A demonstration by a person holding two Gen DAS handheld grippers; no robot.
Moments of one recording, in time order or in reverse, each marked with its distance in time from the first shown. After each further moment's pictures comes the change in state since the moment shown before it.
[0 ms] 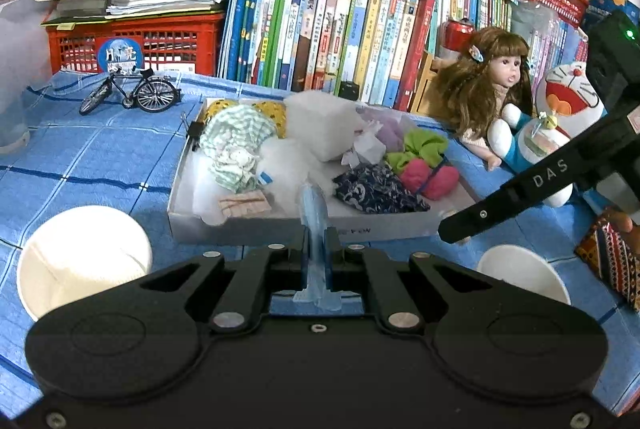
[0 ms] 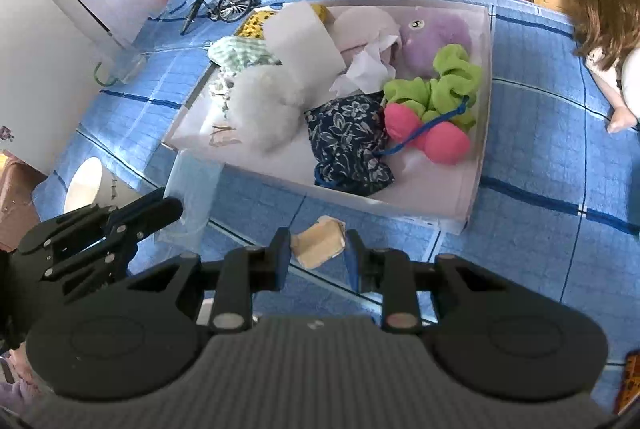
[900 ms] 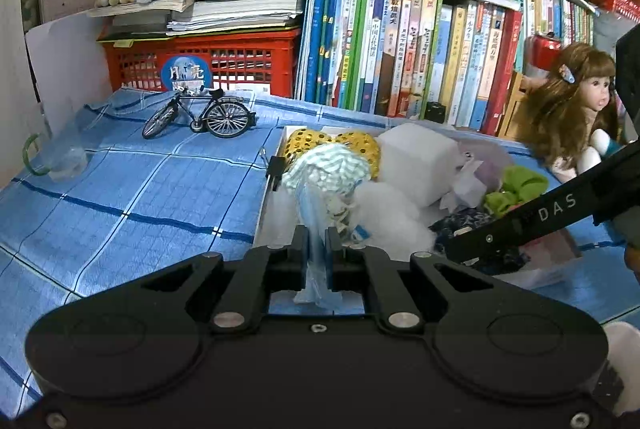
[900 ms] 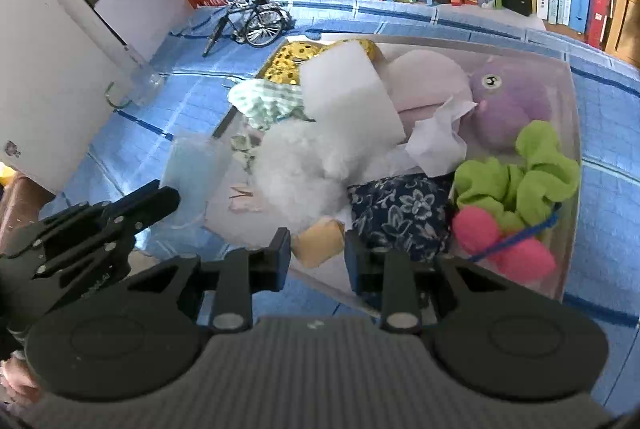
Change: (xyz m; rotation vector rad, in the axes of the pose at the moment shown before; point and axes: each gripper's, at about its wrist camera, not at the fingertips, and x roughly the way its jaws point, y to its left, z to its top) left arm 0.041 0.030 0.038 -0.017 -0.021 0.236; right arm 0.057 0.014 0.055 -0.069 -0.045 0.065
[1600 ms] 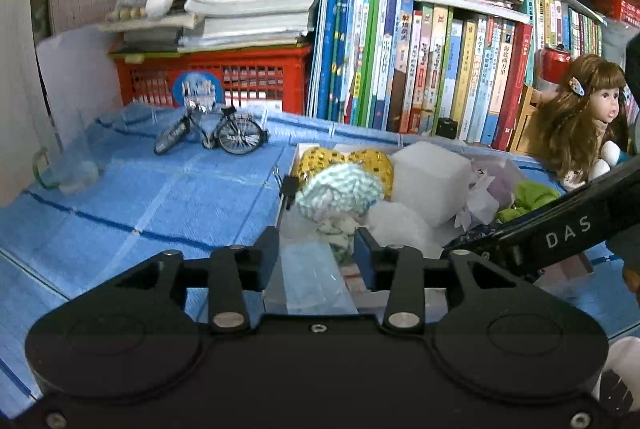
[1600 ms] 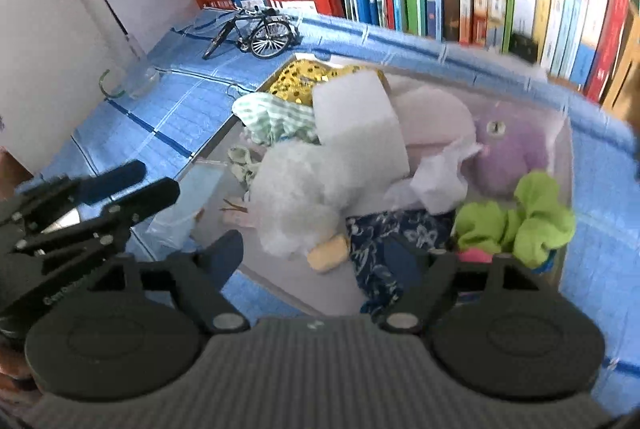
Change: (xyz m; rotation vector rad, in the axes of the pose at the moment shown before) left arm -0.003 0.001 0.006 0.004 -0.049 0.034; right arm -0.002 0.023 0.003 -0.135 -0.061 -0.086
